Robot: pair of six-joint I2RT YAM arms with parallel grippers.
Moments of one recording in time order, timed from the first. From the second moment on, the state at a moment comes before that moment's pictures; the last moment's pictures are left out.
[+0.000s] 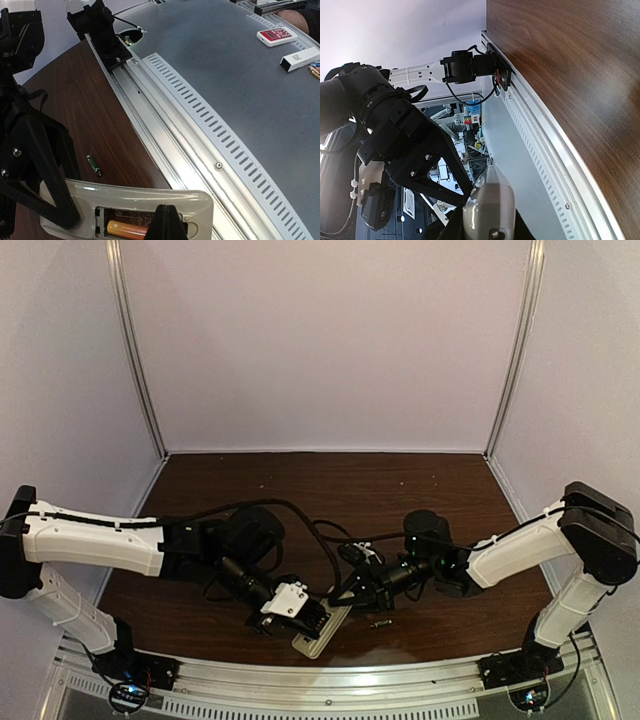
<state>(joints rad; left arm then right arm) -1.17 1.44 0.92 -0.34 0.62 0.79 0.94 1.62 0.62 0.74 -0.97 1.40</state>
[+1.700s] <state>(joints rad) -1.07 0.95 0.79 -0.14 0.25 0.23 0.85 1.45 0.82 0.16 -0.91 0.79</state>
